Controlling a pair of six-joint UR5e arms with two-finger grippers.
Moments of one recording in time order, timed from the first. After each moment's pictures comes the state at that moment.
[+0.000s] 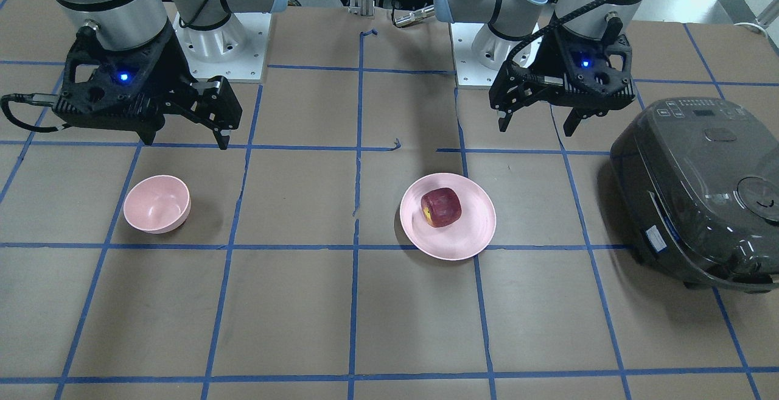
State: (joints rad) left arm -1.56 -1.55 -1.59 -1.48 1.57 0.07; right arm 1.64 -1.44 1.37 -1.55 -1.58 0.12
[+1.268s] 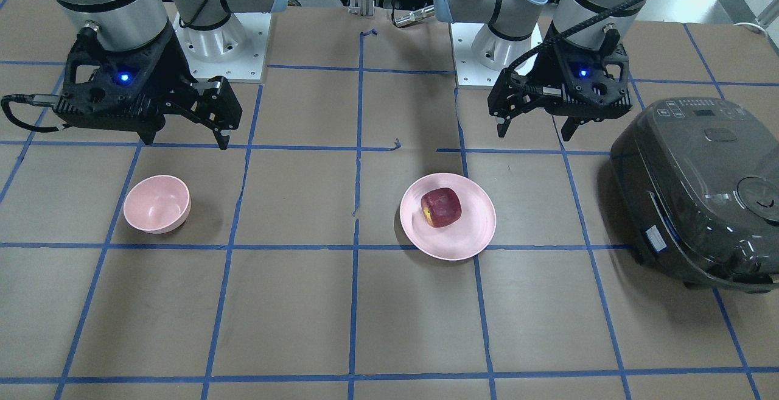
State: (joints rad) left arm -1.56 -1.57 -1.59 -1.48 1.57 0.05; right arm 1.64 -1.44 1.37 -1.55 -1.58 0.12
